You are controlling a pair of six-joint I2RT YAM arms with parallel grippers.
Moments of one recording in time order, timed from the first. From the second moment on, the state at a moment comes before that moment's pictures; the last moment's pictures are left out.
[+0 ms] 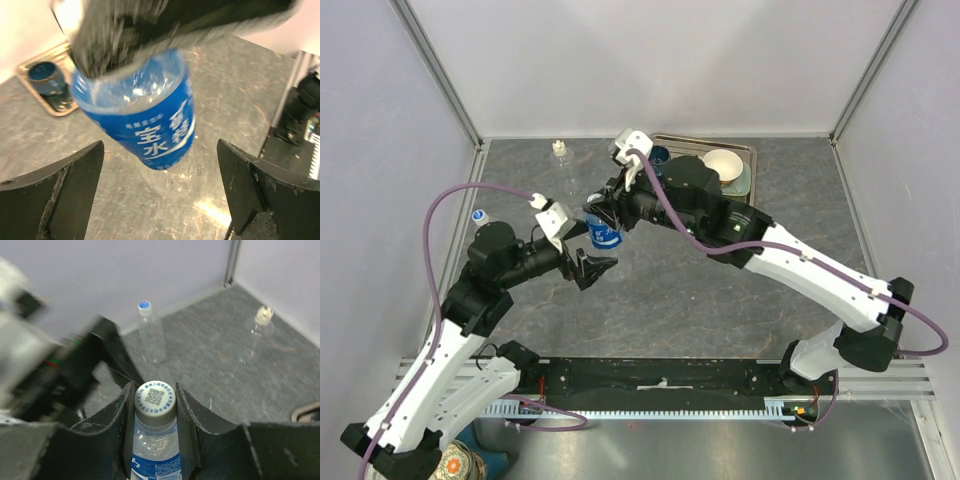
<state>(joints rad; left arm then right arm) -0.50 0.70 0.86 -0.31 0.55 0.05 1.03 1.46 1.63 -0.24 -0.07 0.10</state>
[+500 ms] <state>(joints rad) -0.50 0.54 1.08 -0.49 0.06 0.07 0.93 1.80 1.59 0.07 -0.09 0.07</state>
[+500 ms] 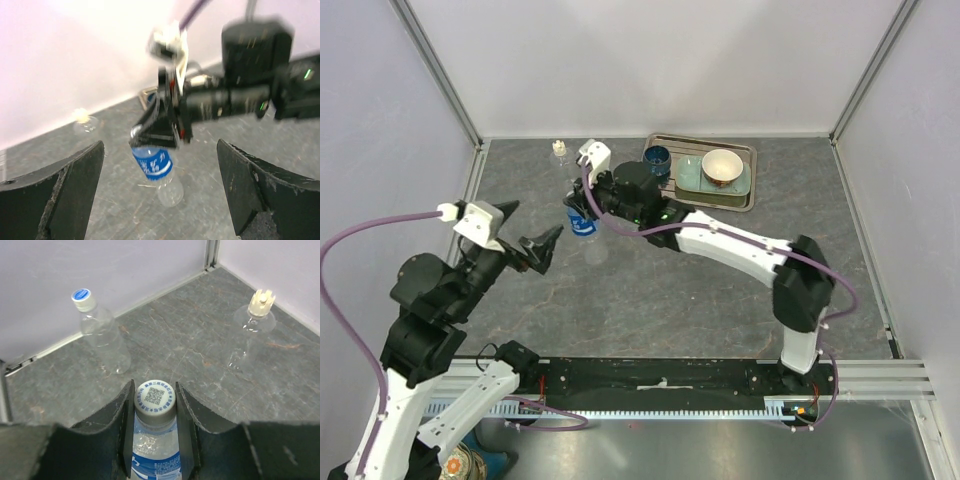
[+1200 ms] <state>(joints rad) -0.50 0.53 1.15 -0.54 -0.16 0.04 0.93 2.17 1.56 0.70 0.01 0.10</state>
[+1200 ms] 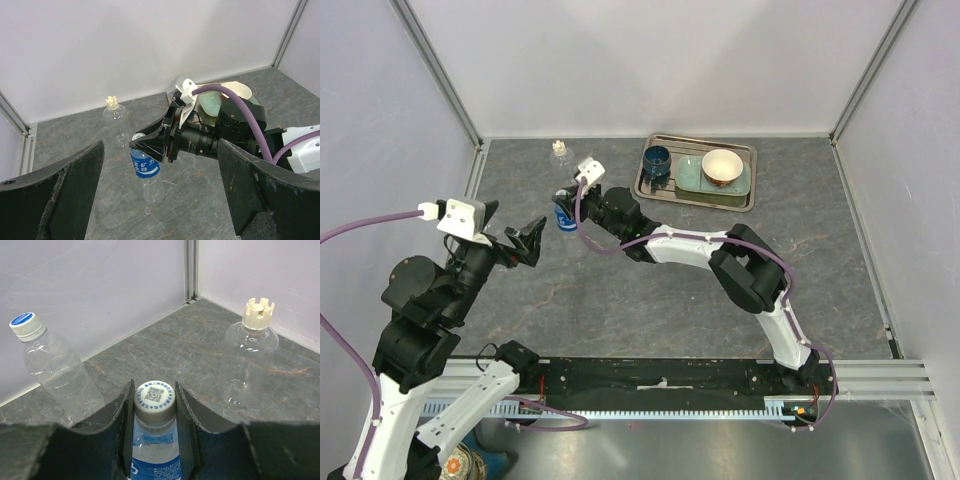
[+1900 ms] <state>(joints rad) -0.50 0.53 1.14 -0.54 -0.16 0.00 1.02 2.16 1.49 0.79 0.09 -0.03</state>
